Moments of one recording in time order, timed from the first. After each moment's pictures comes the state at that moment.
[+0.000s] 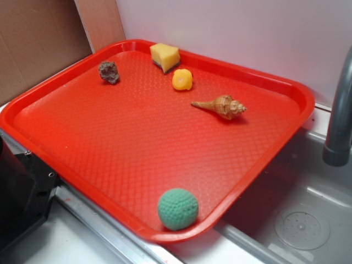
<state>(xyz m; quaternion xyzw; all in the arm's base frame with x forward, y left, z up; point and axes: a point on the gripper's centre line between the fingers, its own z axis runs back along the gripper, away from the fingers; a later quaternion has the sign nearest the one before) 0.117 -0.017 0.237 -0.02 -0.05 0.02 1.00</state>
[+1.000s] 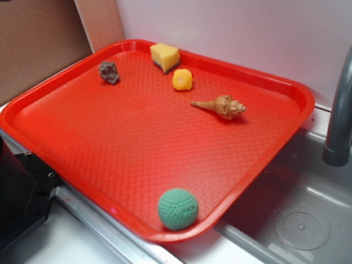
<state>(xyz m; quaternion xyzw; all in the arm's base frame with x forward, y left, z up) 0.153 0.025 0.204 -0.04 -0.10 0.20 0.97</state>
